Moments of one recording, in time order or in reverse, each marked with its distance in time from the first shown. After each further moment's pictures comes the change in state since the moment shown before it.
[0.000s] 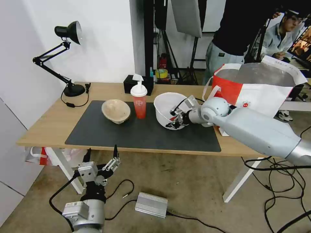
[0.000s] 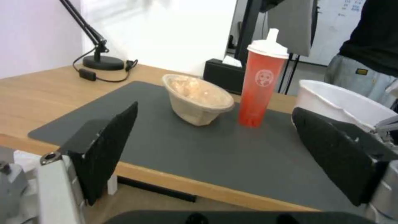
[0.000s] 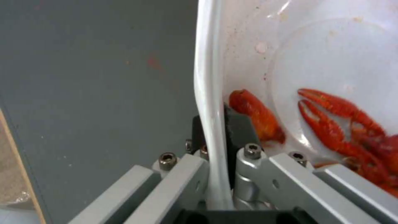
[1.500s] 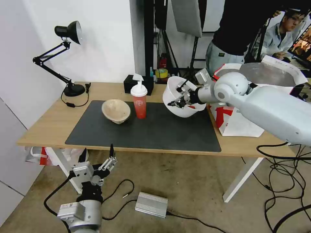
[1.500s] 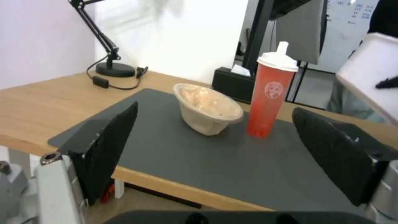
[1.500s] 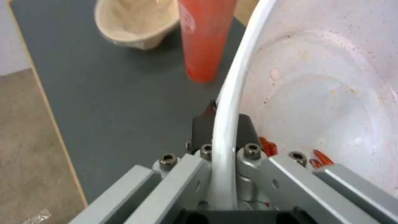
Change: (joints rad) left arm 0.024 -0.027 -0.030 -0.038 0.005 0.008 -0.005; right arm 0.167 -0.088 0.045 0.122 0.123 0.000 0.013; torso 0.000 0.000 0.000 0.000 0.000
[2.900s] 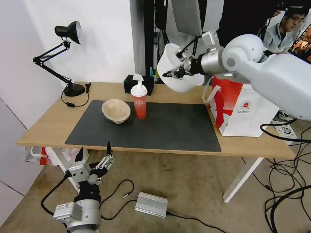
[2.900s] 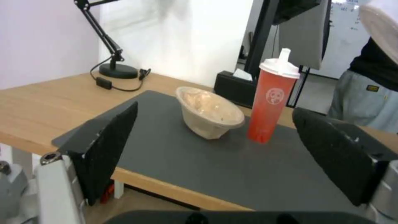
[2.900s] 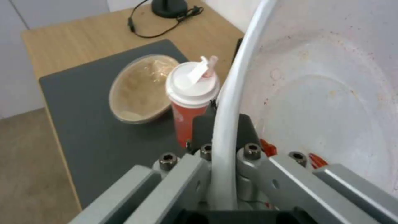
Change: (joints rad) left arm 0.007 -0.015 -0.002 -0.016 -0.002 -0.001 -0.003; right arm 0.188 0.006 0.006 -0.030 0.126 0.001 0.022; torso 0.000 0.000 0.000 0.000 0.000
